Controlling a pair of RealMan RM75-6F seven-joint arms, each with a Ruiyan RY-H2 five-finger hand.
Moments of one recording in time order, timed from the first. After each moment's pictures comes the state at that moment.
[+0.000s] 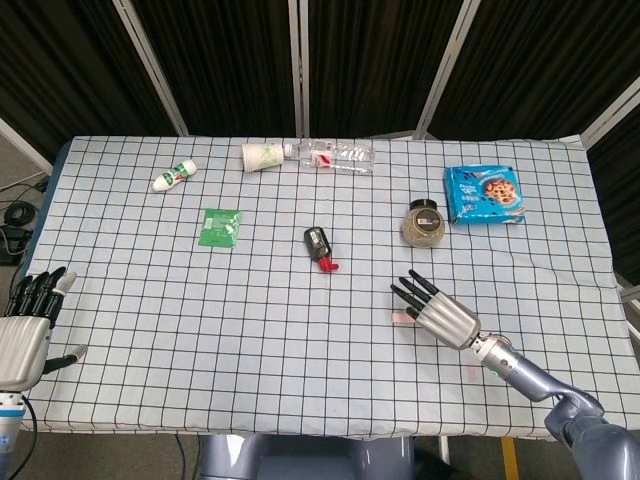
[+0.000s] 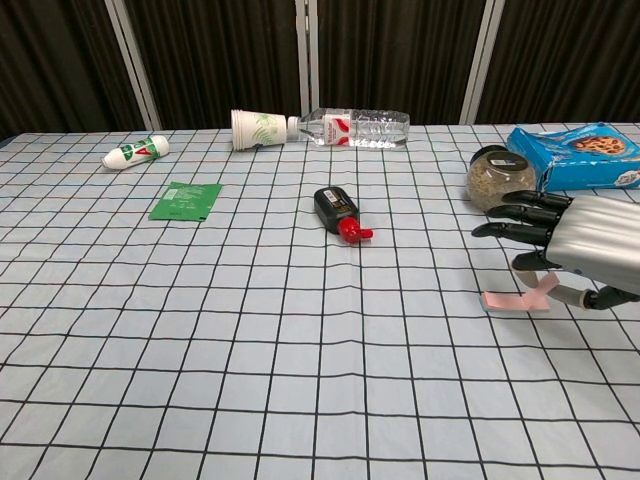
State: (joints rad) left arm -0.11 -1.13 -0.04 -1.71 1.51 1.49 0.19; right arm 0.57 -1.73 -0.15 -0.48 -1.94 1.42 0.09
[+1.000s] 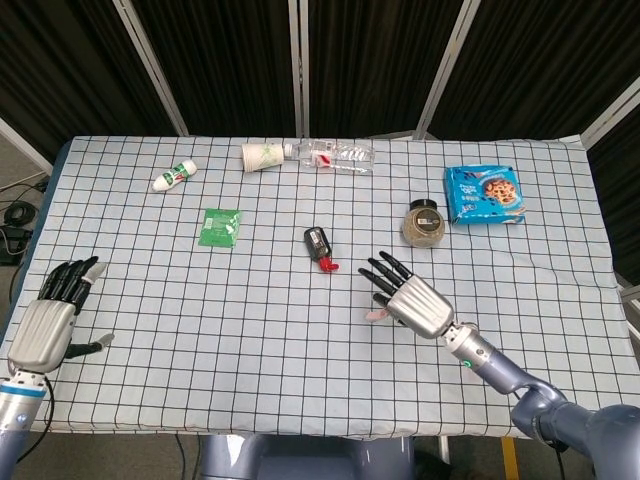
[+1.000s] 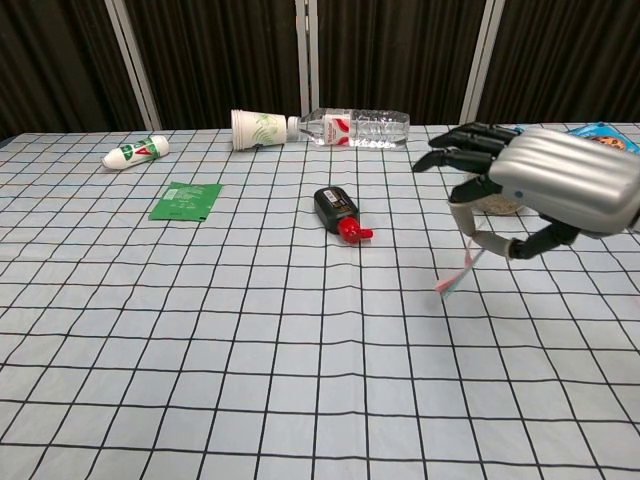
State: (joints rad) left arm -0.21 -1.18 -0.06 -1.59 1.57 1.39 -0.03; right arm 0.68 -1.62 -0.04 -0.95 -1.82 1.39 0.08
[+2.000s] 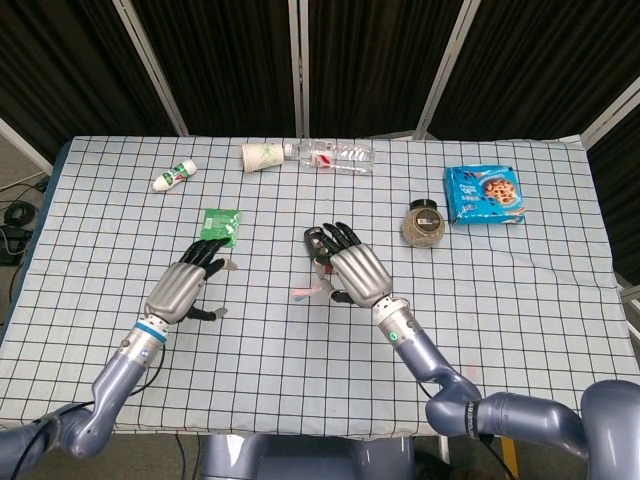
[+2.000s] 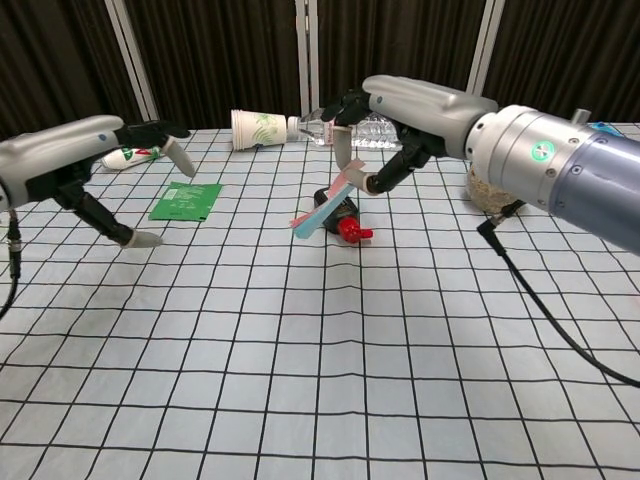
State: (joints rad) left arm -0.56 -1.47 -0.20 -1.58 1.34 1.01 0.07; right arm 0.83 -1.64 0.29 -1.51 -1.20 1.01 -0.24
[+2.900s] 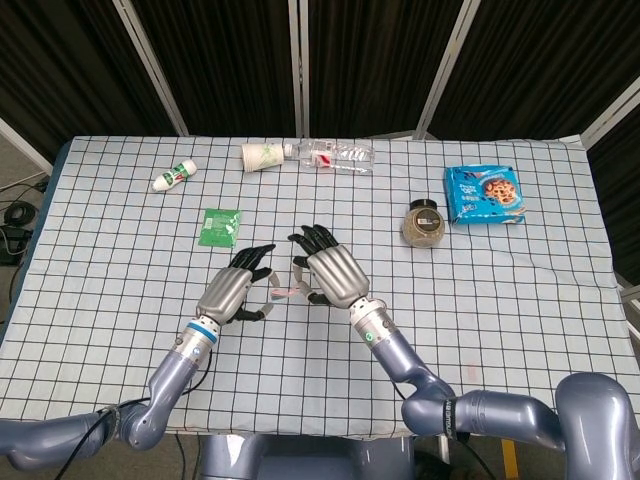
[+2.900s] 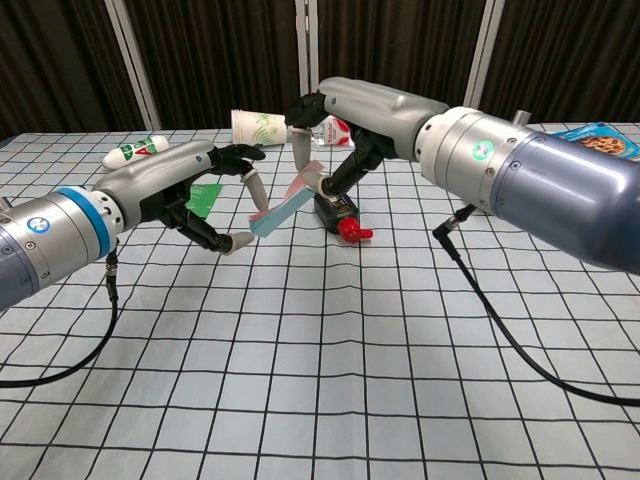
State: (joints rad) left arm -0.66 -1.67 -0.23 -1.53 1.19 1.00 0.12; right arm 0.89 -1.70 0.32 -1.51 -1.12 1.00 -0.30
